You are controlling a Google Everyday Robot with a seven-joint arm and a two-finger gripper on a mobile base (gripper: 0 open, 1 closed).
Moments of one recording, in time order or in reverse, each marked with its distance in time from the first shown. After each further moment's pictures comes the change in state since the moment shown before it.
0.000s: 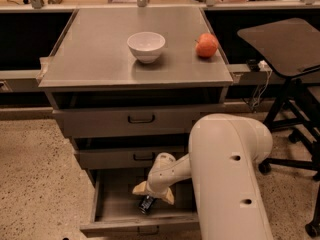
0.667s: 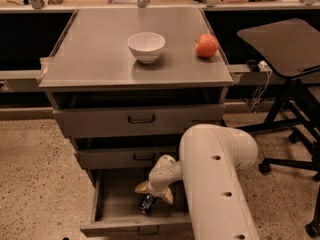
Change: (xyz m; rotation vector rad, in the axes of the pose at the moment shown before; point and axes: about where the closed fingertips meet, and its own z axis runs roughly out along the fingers) arm 0.028 0.002 0.061 0.015 -0.011 0.045
